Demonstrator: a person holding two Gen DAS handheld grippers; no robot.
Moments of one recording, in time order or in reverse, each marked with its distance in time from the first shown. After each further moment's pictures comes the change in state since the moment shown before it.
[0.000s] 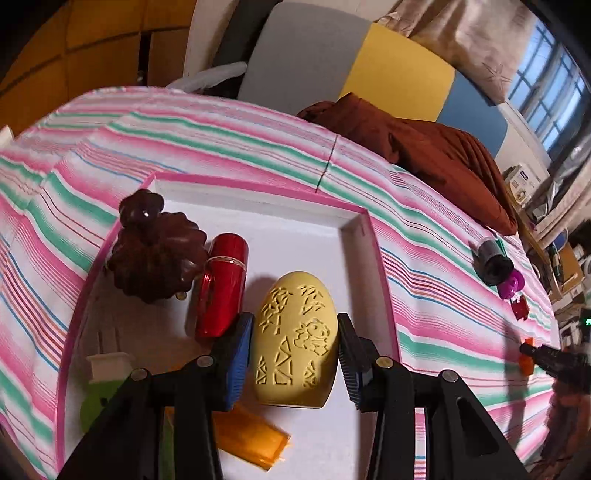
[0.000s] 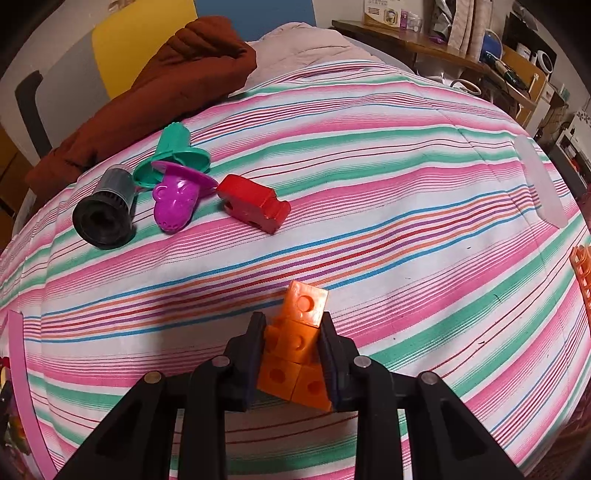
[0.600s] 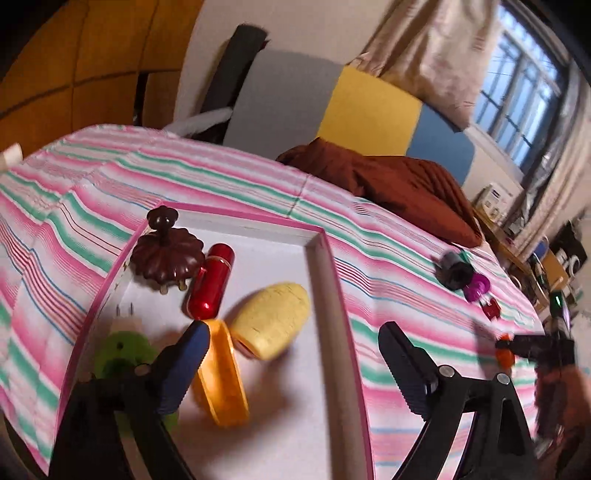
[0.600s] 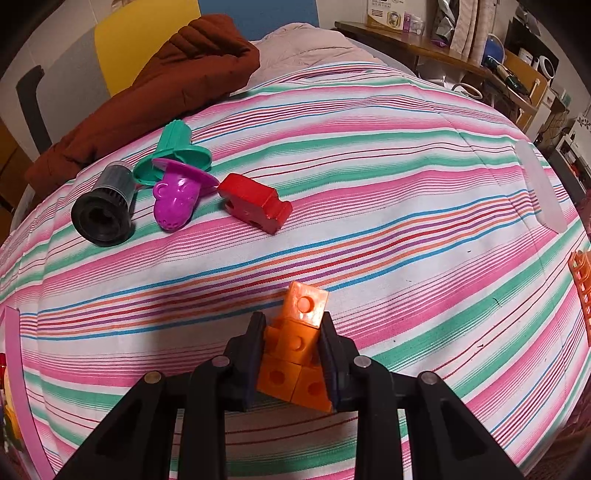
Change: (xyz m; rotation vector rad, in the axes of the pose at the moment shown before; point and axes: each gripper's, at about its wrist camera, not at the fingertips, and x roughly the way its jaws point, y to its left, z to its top) left arm -0.060 -0.010 -0.046 0.069 -0.211 -0.065; right arm 0.002 0.003 0.001 -0.011 -0.001 -0.008
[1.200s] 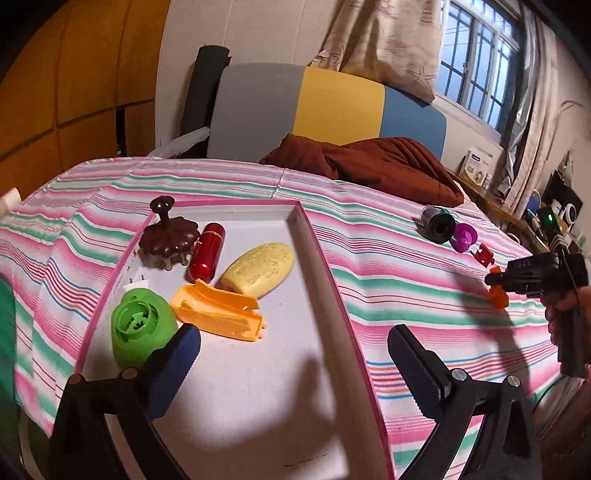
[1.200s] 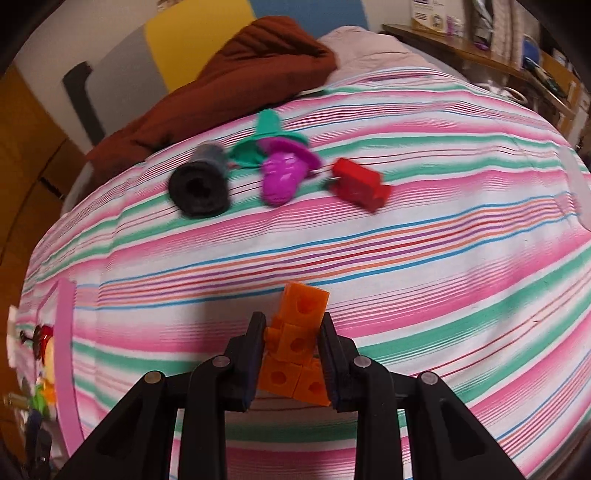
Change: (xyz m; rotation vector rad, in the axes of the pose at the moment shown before) left arm -0.031 -0.016 -0.044 0.172 -0.032 0.024; right arm -0.019 0.039 -0.020 -0.076 -0.008 0.218
